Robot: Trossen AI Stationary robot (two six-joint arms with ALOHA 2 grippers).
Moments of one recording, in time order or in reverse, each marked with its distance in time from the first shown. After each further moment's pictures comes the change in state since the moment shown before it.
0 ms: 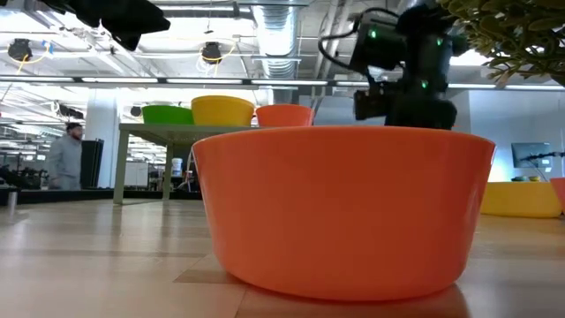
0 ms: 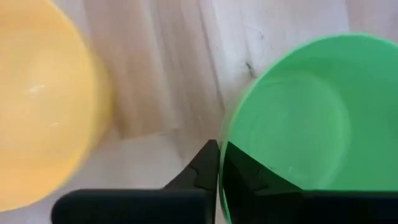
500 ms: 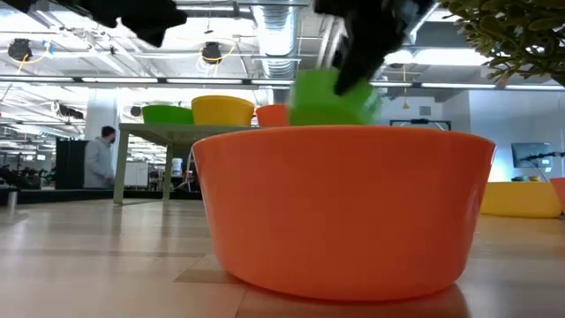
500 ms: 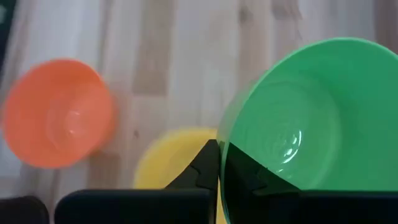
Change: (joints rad) left arm 0.000 0.235 0.000 0.247 0.153 0.150; right arm 0.210 0.059 0.353 -0.009 -0.015 -0.087
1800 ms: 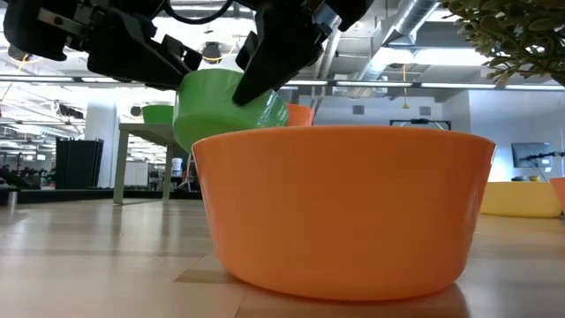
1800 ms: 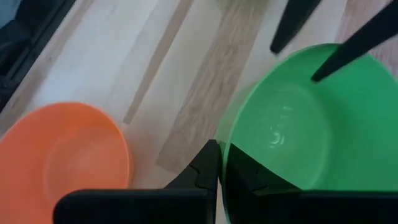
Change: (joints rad) left arm 0.059 0.321 0.000 0.091 0.246 0.071; right arm 0.018 0.366 0.335 0.081 -0.142 -0.280
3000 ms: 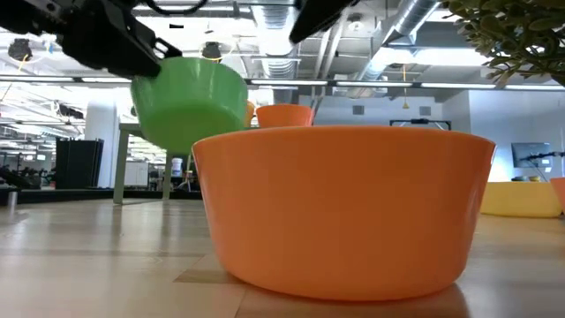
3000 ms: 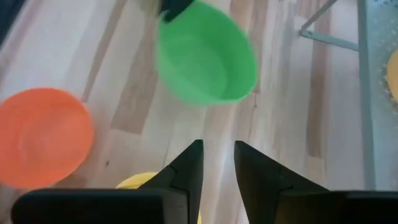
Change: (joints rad) left arm -0.081 -0.112 0.004 -0.137 -0.077 -0.143; right arm -0.011 -0.283 -0.014 -0.257 0.239 0.044
